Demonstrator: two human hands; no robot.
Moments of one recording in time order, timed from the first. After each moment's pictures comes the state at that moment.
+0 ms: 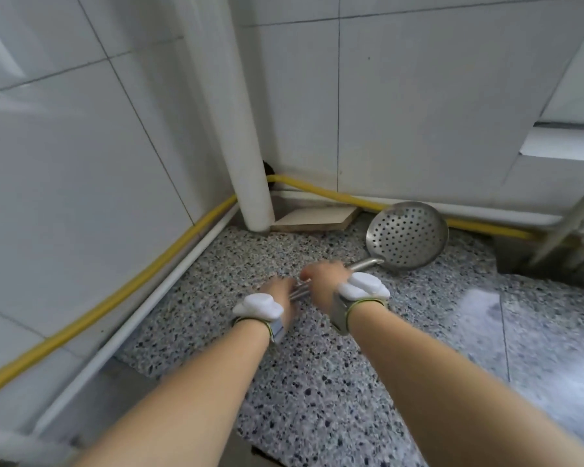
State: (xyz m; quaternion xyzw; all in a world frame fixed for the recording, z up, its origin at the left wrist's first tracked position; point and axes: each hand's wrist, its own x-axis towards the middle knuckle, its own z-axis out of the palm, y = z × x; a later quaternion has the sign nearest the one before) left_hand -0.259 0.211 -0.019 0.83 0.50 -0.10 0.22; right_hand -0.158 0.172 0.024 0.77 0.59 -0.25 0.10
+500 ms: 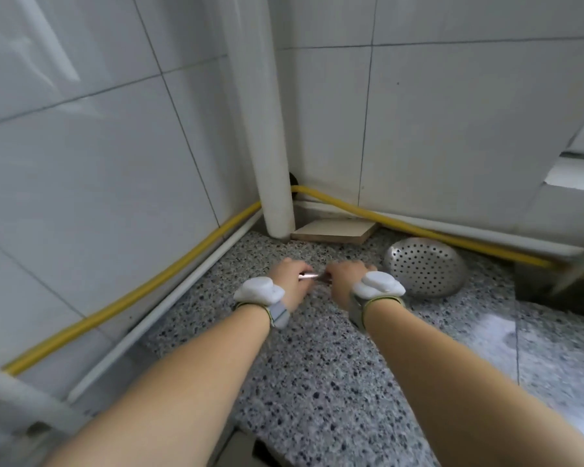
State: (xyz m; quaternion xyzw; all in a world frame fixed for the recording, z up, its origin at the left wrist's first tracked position) left_hand -0.264 0.208 0.027 0.84 0.48 0.09 0.24; right_hand -0.137 0.183 0.004 0.80 0.57 -0.19 -0.01
